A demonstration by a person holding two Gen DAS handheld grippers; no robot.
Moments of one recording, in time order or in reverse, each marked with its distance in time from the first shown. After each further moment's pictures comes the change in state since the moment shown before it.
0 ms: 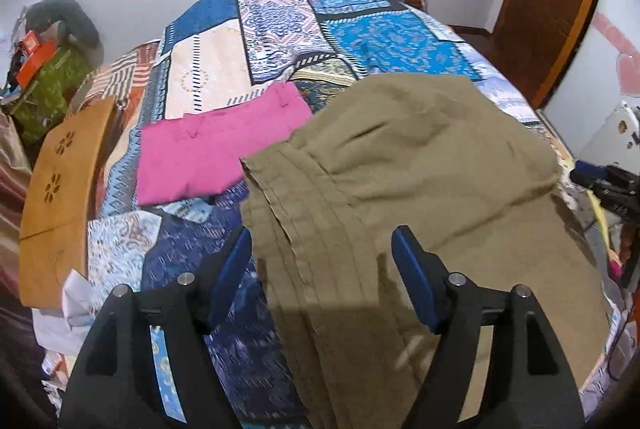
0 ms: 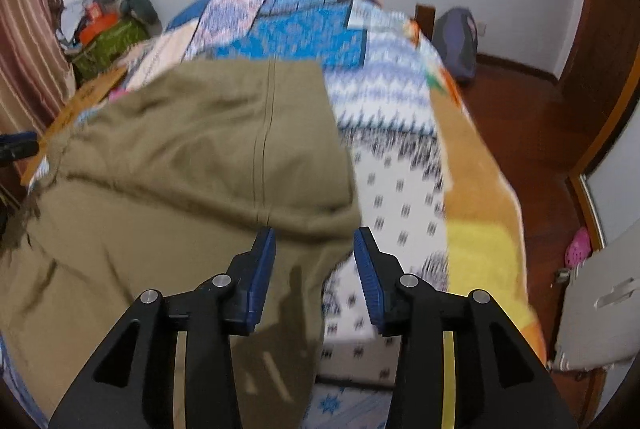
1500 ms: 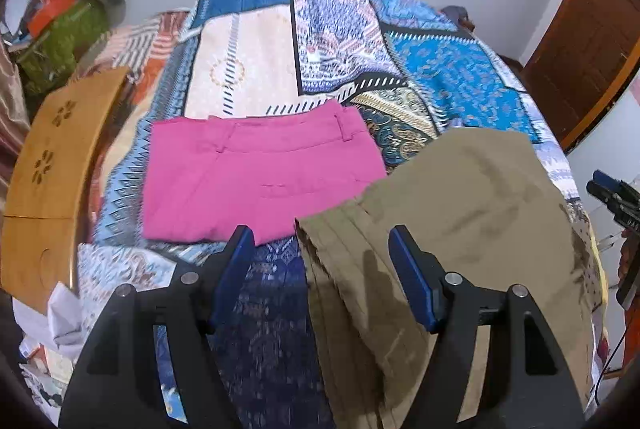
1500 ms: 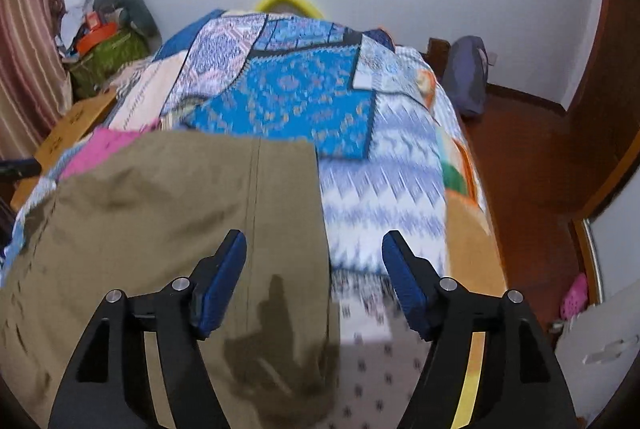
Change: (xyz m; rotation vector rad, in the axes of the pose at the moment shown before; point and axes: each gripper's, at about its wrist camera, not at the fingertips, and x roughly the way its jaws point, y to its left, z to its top) left arm 0.065 0.074 0.061 -0.188 0.045 -0.013; right arm 0.046 -0.007 0.095 -0.051 -0.034 0.008
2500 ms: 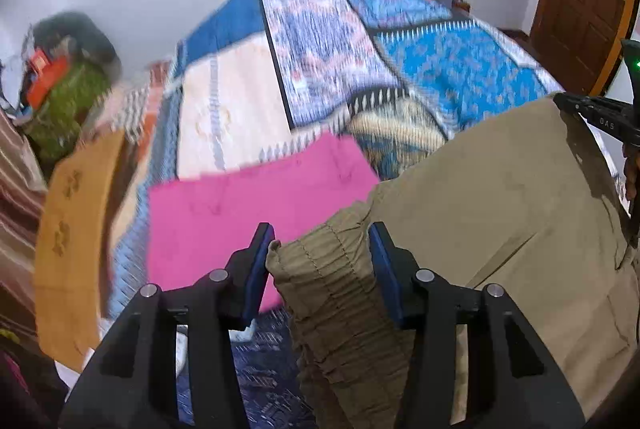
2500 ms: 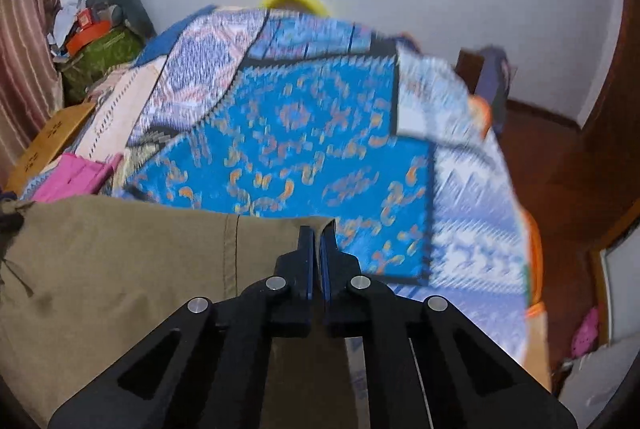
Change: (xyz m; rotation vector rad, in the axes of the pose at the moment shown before) left arm 0.019 -0.037 0.031 0.191 -0.096 0.141; right arm 0.099 0.008 0.069 -0.033 -0.023 -0.007
